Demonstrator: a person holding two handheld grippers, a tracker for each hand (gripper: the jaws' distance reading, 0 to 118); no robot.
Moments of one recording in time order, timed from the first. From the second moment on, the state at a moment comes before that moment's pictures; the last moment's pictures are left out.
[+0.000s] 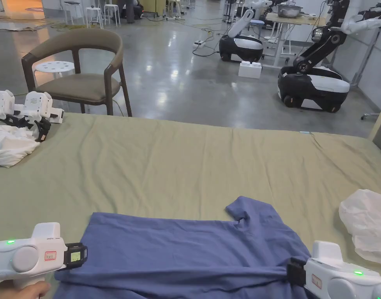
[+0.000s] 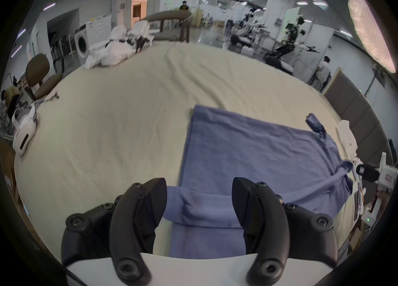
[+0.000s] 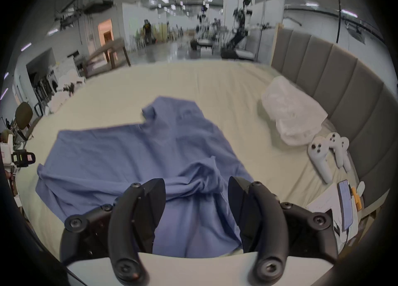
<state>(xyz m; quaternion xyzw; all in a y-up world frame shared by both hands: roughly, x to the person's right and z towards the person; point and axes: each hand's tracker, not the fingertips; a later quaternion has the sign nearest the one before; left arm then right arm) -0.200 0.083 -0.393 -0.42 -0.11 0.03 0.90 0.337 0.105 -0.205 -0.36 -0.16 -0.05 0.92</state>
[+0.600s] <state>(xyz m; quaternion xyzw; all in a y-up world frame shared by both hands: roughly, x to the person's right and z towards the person) -0.148 0.185 -0.245 -0.10 -0.08 -0.03 0.99 0.219 0.193 -0.135 -0.05 -0.18 0.02 0.98</state>
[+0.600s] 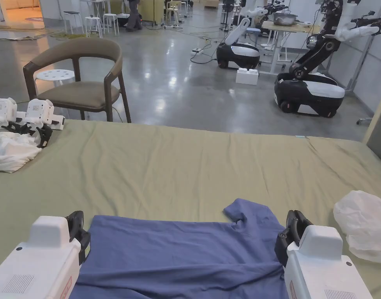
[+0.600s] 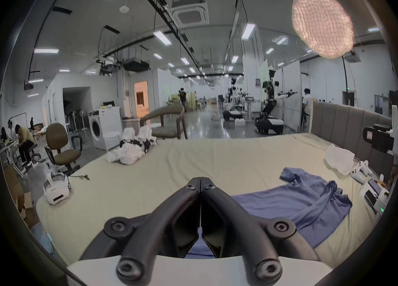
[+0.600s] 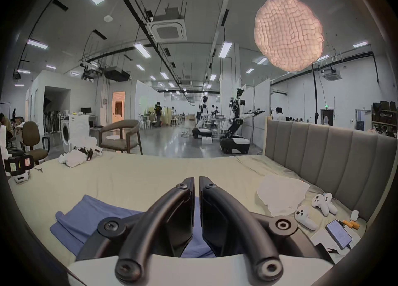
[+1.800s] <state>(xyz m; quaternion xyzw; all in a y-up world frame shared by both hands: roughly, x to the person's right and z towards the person) -0.194 0.034 -0.343 -0.52 -0.09 -0.06 0.85 0.248 0.145 -0.108 -0.16 -0.18 -0.02 0.97</state>
